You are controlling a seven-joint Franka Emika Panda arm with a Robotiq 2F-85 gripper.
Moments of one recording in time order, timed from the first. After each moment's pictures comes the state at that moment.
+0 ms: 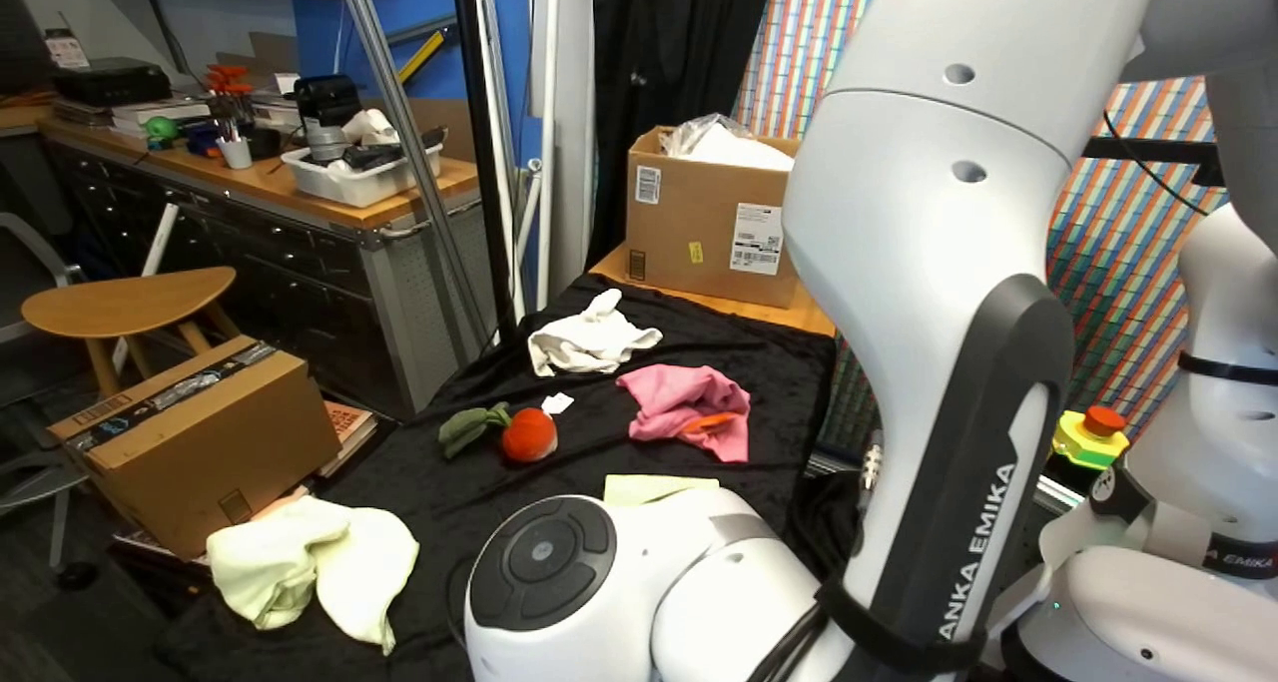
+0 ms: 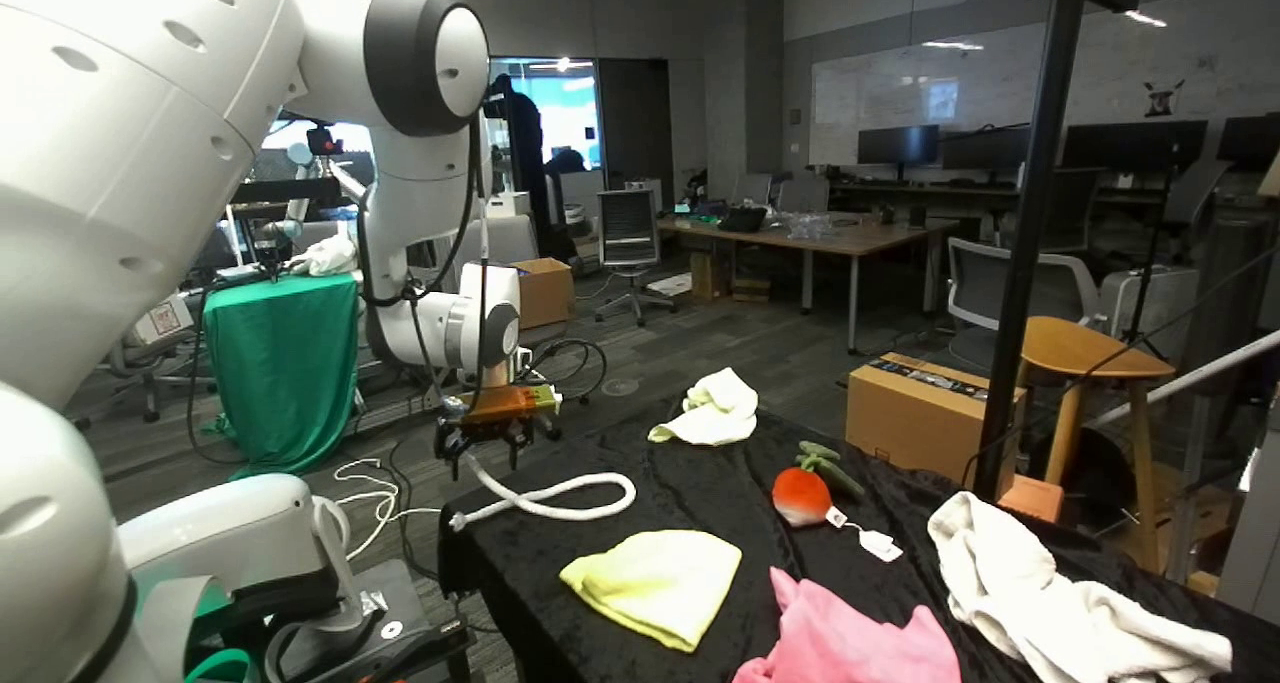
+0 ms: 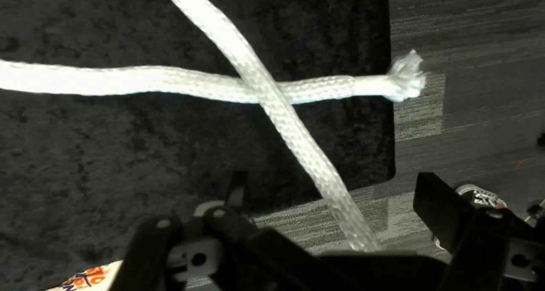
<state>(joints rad) 0.45 0.69 0.41 -2.06 -0.22 2.65 -0.52</state>
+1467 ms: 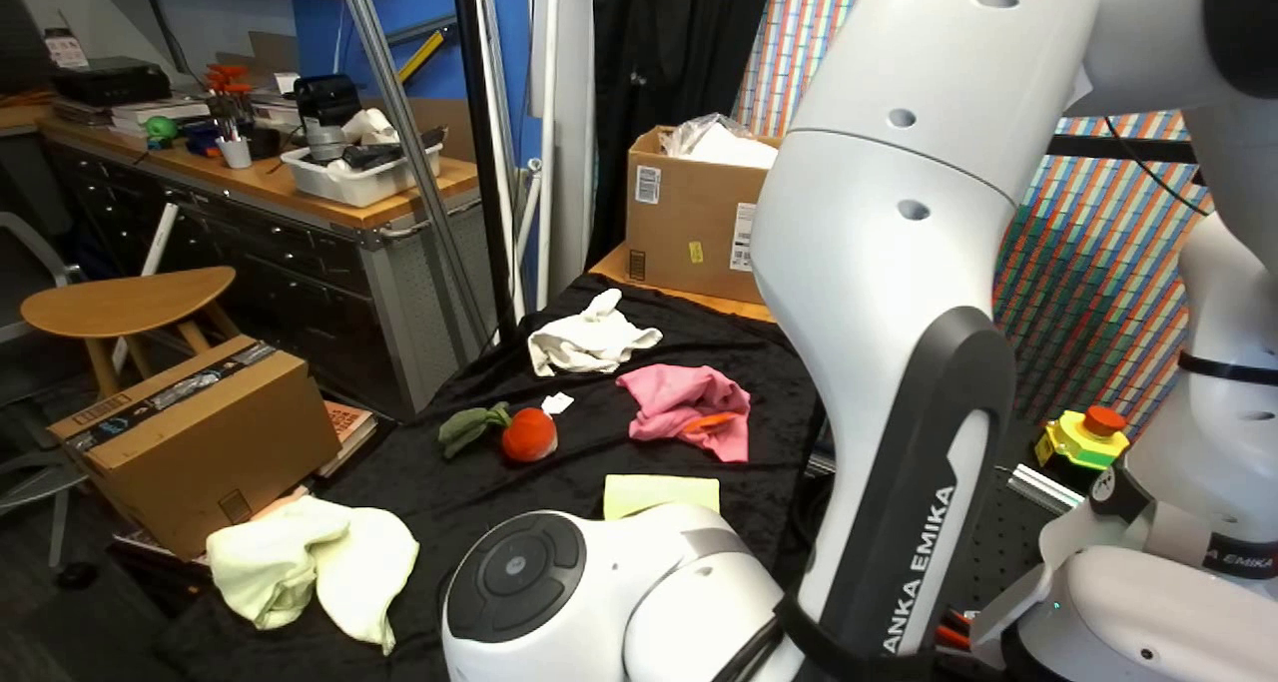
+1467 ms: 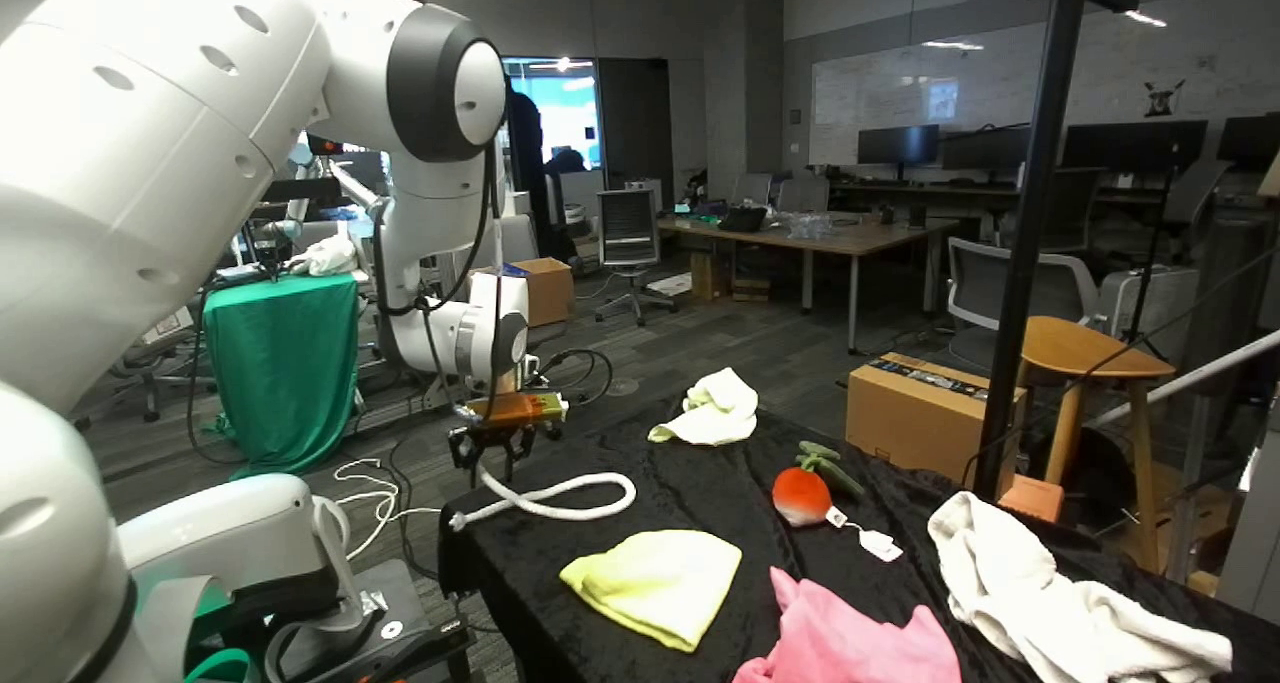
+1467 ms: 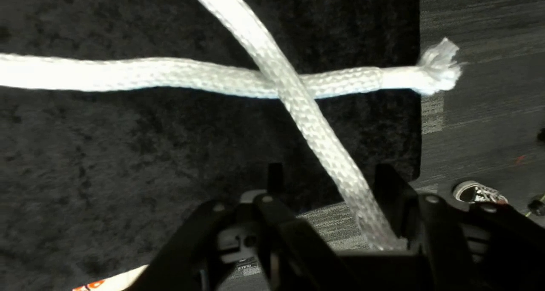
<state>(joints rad) 0.44 0.76 0.41 -2.00 -0.24 2.64 -0.52</state>
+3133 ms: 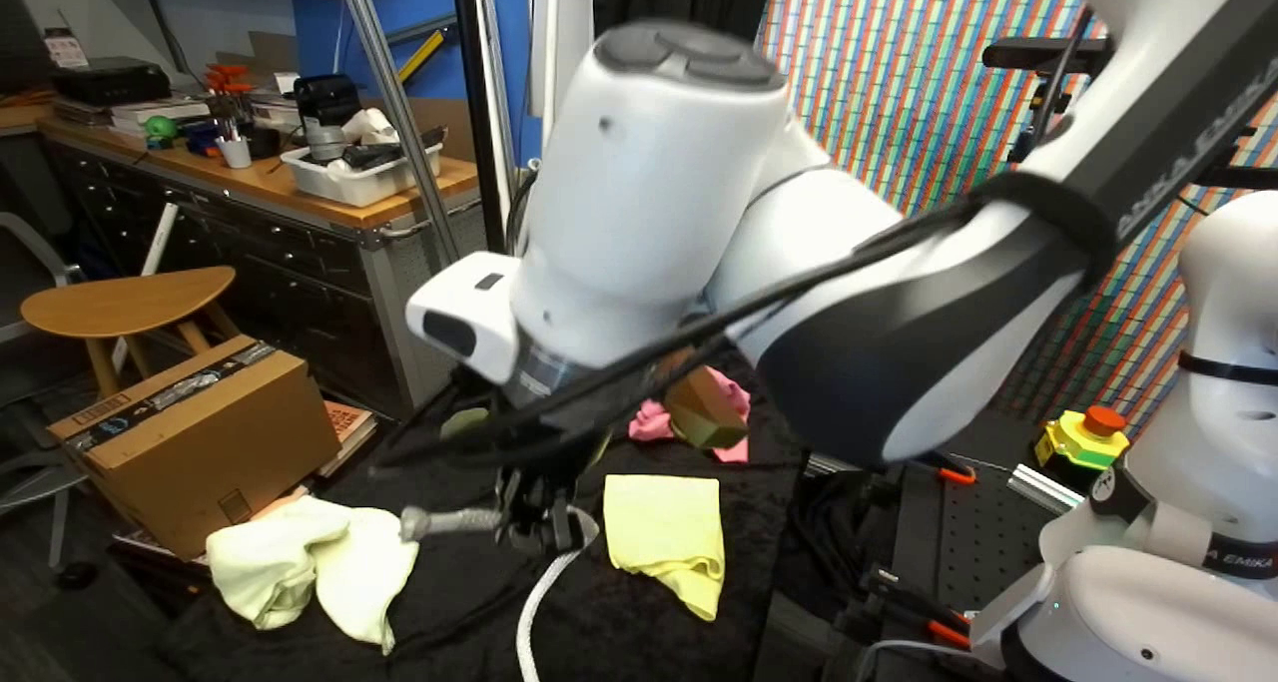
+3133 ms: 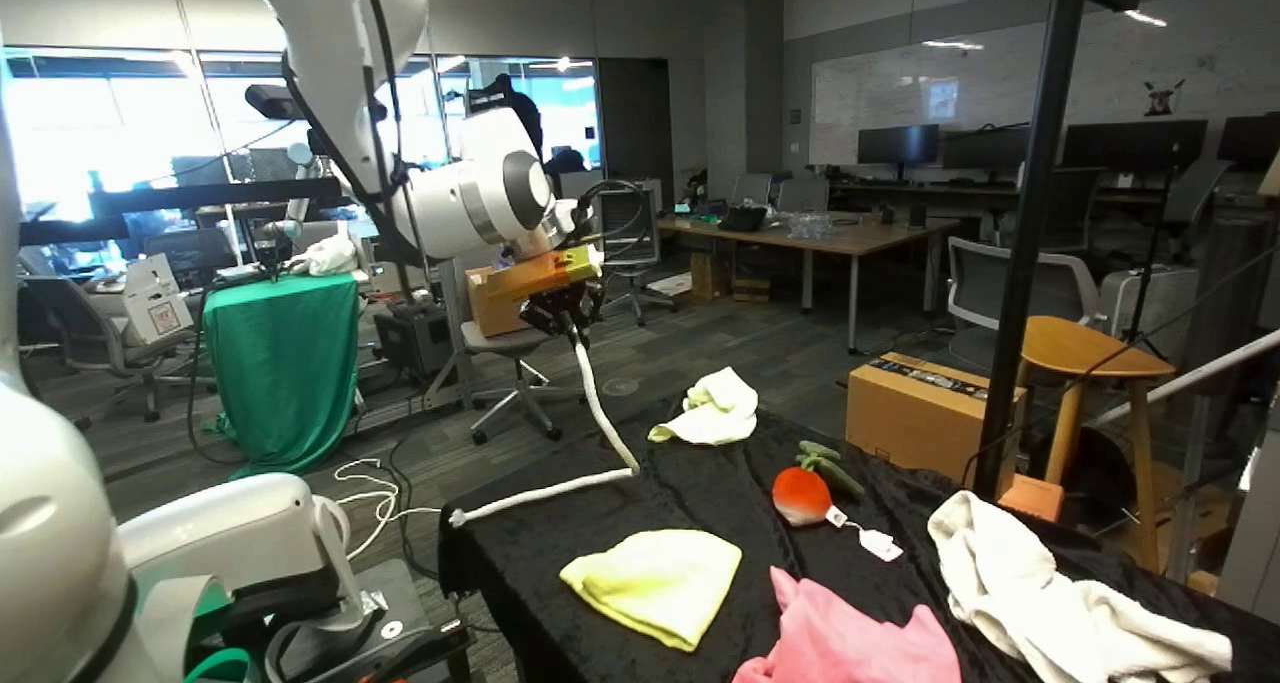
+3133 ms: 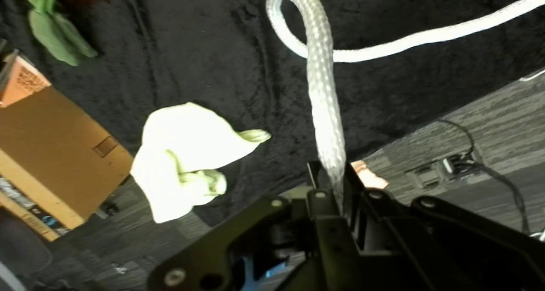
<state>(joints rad) 0.45 0.15 0.20 -2.26 -0.41 2.72 -0.03</state>
